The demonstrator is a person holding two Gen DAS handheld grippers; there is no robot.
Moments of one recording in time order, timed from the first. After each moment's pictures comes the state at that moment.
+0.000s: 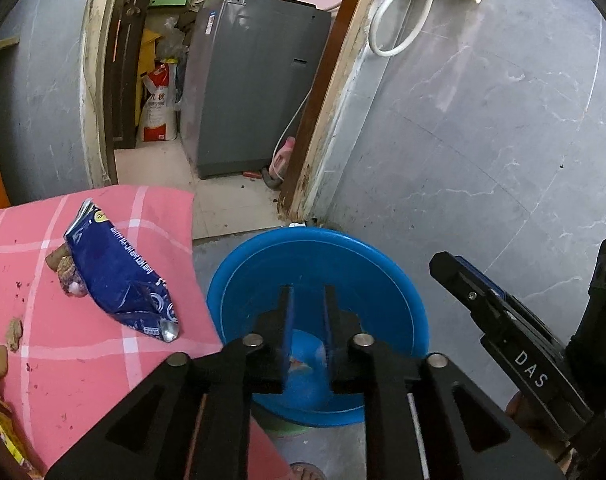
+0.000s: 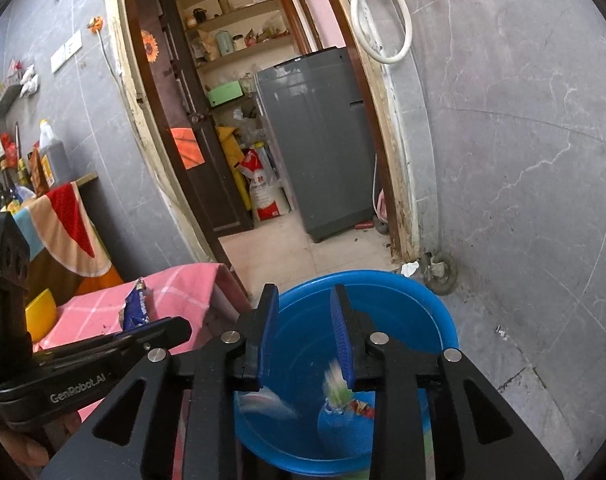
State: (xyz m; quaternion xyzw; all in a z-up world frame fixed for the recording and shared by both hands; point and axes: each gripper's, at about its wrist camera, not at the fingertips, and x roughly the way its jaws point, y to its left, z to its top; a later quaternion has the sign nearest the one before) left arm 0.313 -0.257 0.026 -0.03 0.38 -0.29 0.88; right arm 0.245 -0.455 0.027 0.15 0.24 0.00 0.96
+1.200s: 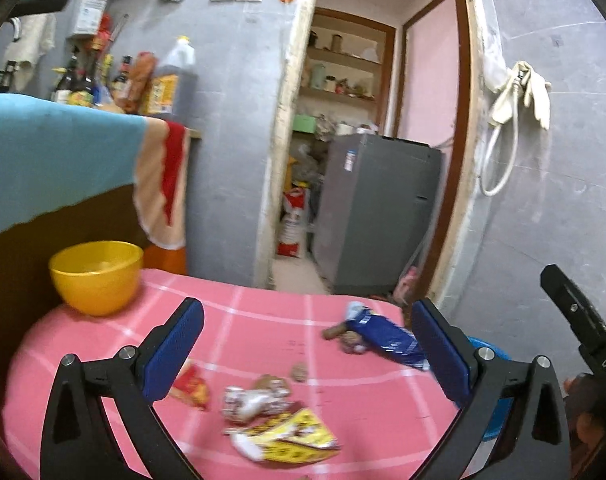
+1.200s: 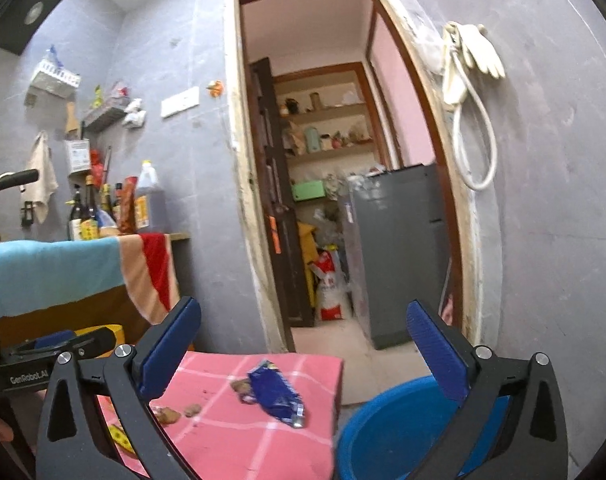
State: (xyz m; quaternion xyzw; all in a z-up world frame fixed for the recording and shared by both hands) left arm 0.213 -0.056 0.075 -0.06 0.15 -0.07 0.98; right arm 0.197 -0.336 0.081 0.08 0.02 0.10 0.99
